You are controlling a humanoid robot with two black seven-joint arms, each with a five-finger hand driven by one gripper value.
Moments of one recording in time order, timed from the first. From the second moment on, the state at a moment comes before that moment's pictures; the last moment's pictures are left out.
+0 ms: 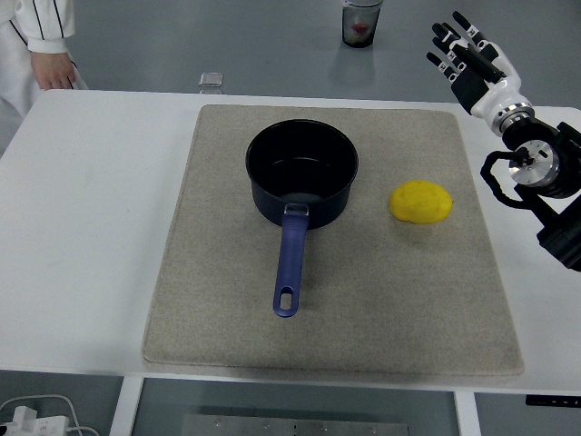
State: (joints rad) left arm 0.05 0.00 0.01 -0.14 0.05 0.02 -0.01; right arm 1.00 -0.21 0.64 0.61 0.06 0.09 0.22
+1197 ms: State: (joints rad) left arm 0.04 0.00 0.02 -0.13 0.05 0.02 -0.01; right arm 0.99 -0.29 0.61 0.61 -0.19 0.23 0.22
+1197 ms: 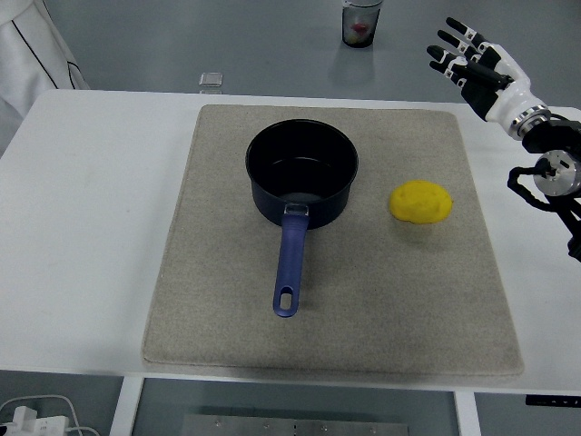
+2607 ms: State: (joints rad) left arm 0.04 0.00 0.02 -0.13 0.05 0.02 -0.01; right arm 1.03 -0.53 0.42 0.68 -0.62 0.56 0.26
